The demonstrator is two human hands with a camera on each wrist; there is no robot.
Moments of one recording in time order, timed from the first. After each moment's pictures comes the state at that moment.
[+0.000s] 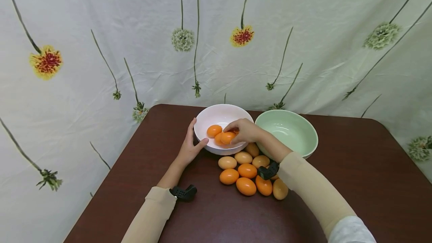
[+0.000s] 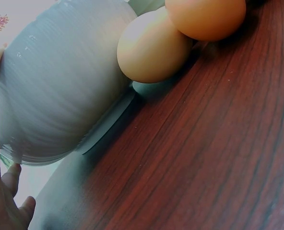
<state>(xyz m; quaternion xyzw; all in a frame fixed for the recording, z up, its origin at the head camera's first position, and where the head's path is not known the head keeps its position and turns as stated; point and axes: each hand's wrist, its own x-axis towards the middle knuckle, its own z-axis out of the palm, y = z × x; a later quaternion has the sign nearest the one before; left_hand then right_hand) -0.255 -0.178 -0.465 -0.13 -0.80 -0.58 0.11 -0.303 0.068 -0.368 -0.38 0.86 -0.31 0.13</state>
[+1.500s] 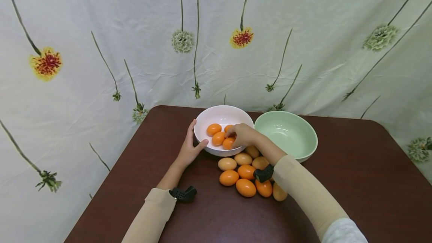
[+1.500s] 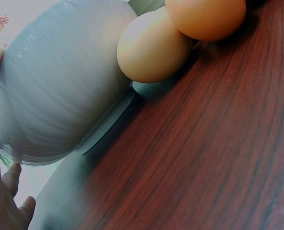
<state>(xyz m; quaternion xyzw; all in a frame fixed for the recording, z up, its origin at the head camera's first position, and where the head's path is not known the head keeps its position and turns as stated) -0.230 -0.169 -0.422 -0.12 -0.80 -0.58 0.07 -0.303 0.059 -0.377 -0.34 0.90 -0.23 0.16</state>
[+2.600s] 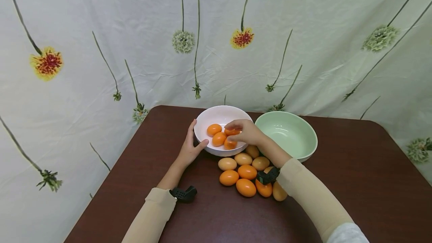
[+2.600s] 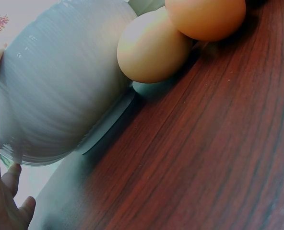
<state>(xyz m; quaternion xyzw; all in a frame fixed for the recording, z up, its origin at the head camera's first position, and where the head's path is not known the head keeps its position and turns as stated) -0.254 -0.178 -0.462 -0.12 -0.80 -0.58 0.10 -0.300 0.070 -0.383 -0.34 0.82 -0.45 0.07</state>
